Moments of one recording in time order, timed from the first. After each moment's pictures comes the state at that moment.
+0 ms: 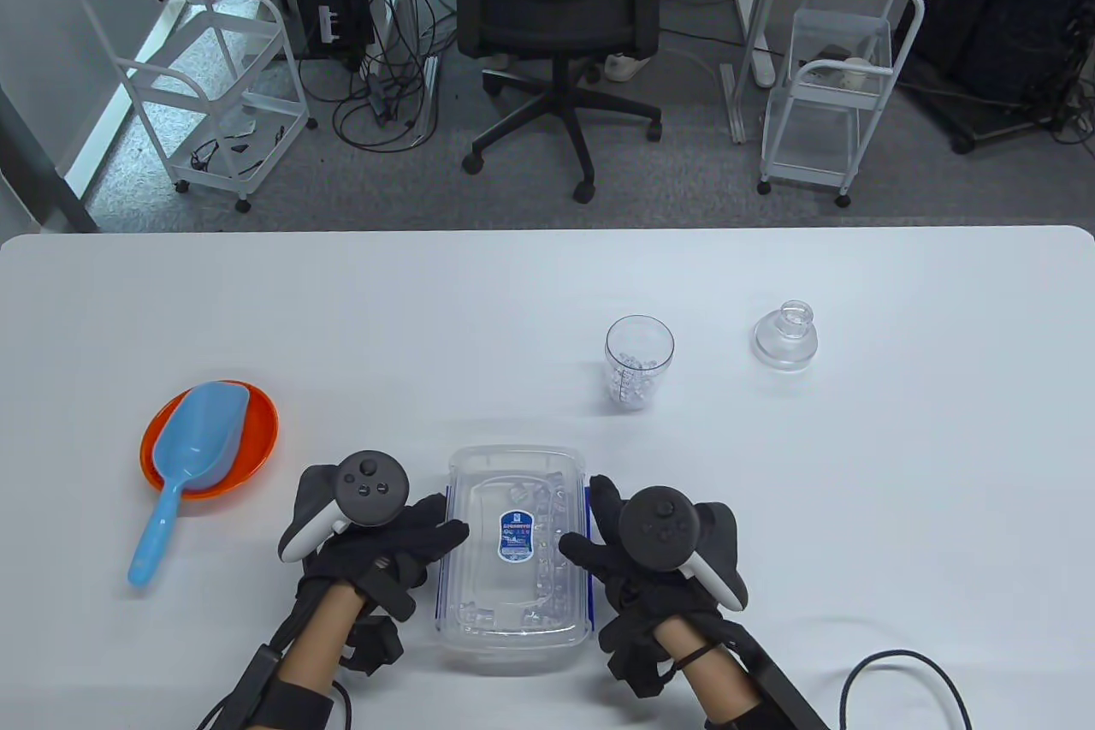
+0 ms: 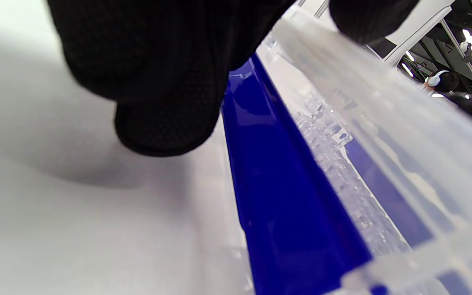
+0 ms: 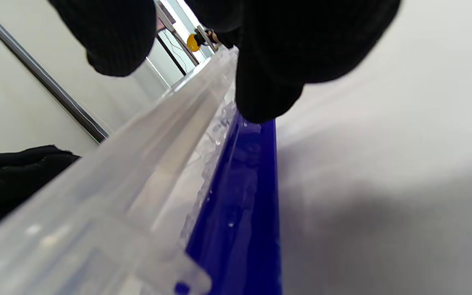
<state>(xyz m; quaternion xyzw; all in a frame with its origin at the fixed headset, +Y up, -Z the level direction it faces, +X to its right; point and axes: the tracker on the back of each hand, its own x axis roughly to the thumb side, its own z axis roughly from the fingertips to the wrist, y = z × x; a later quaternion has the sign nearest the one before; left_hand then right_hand) -0.208 -0.729 -0.305 -0.23 -0.14 0.28 0.92 0.088 -0.715 -0.272 0.10 0.11 0.94 0.32</state>
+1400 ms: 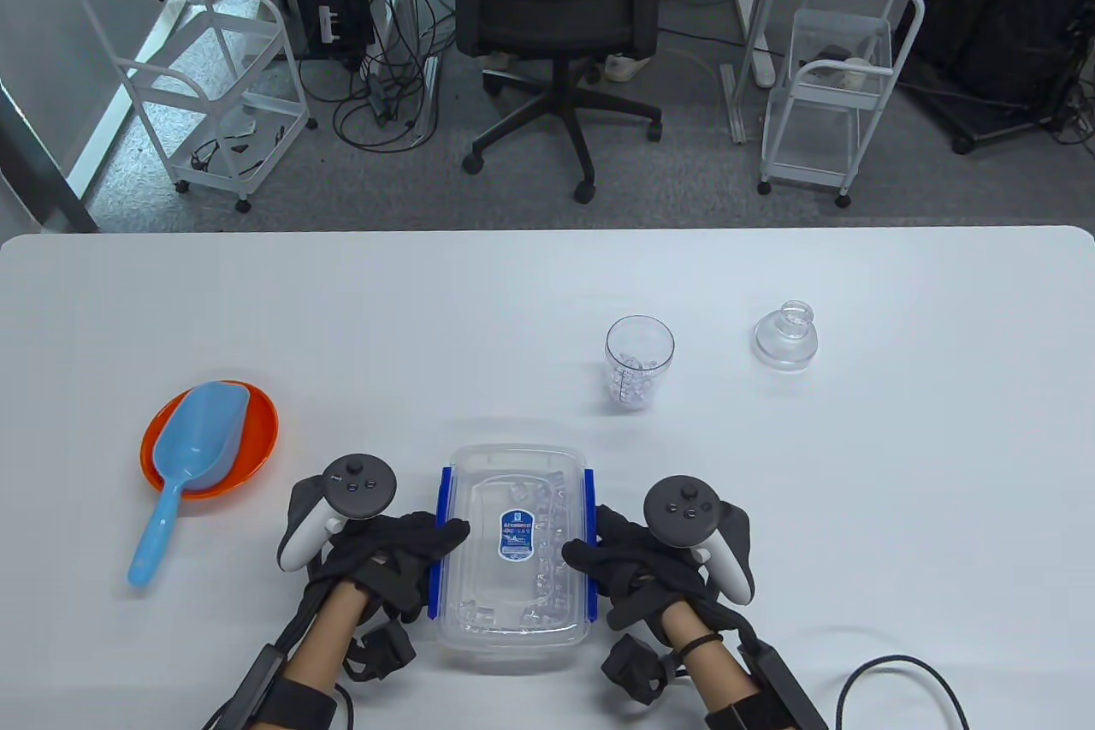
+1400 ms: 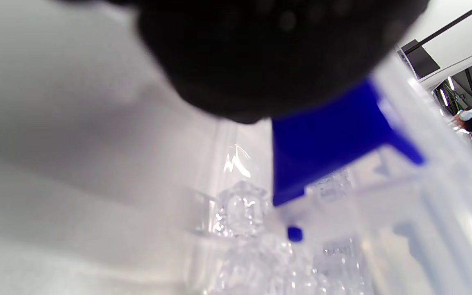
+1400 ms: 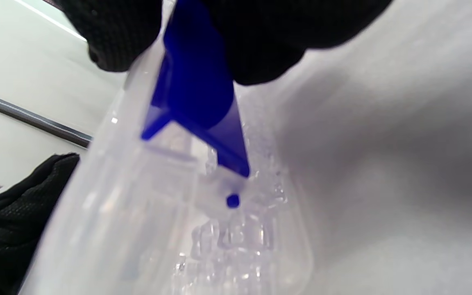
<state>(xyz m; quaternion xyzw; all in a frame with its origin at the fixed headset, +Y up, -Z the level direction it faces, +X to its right) -0.212 -0.748 -0.303 -0.29 -0.08 0.36 0.88 0.096 -0.745 -0.278 0.06 0.22 0.87 0.44</state>
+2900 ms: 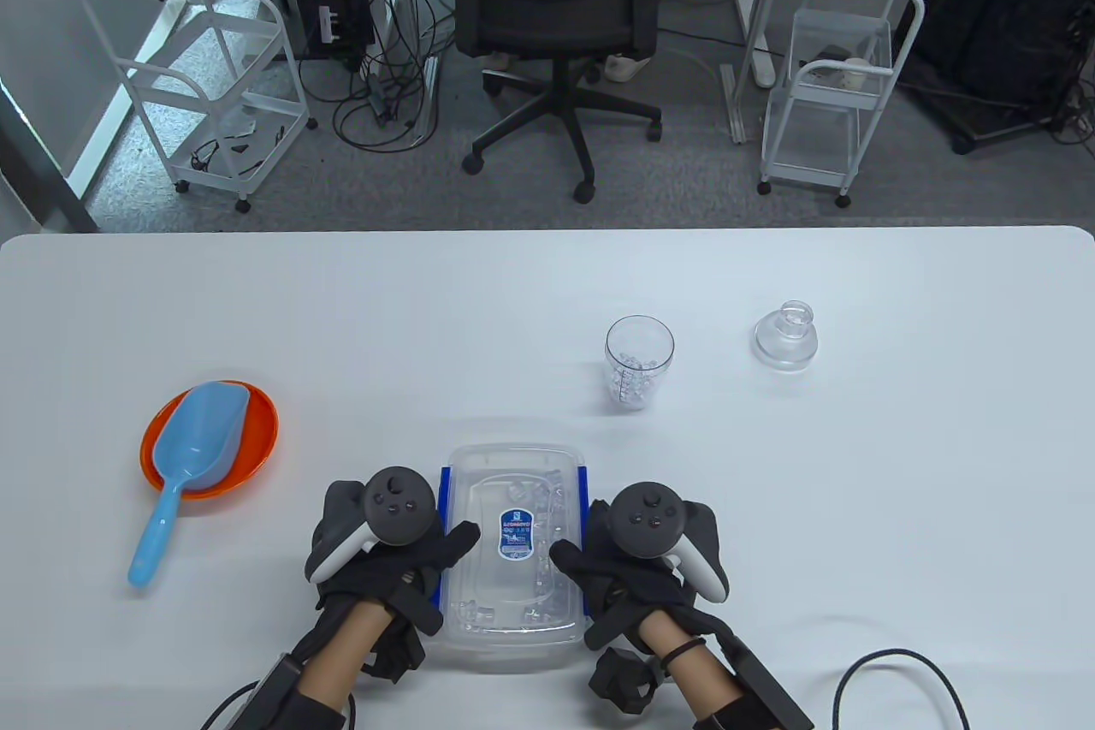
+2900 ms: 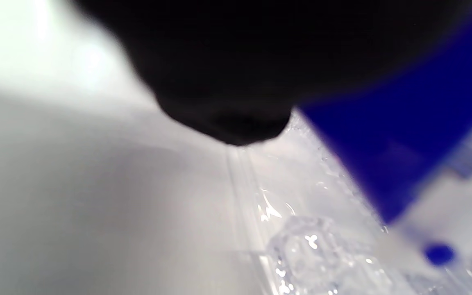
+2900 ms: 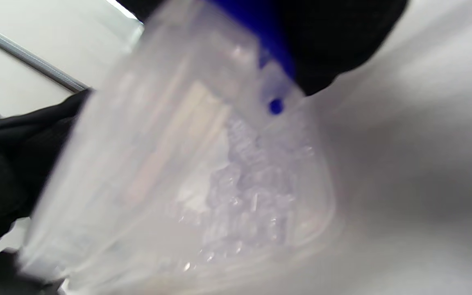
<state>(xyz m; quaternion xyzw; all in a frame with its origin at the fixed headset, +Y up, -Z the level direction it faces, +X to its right) -0.187 -0.730 -0.296 -0.16 -0.11 0.20 0.96 0.067 -0.738 -0.273 0.12 0.21 0.90 0.37</state>
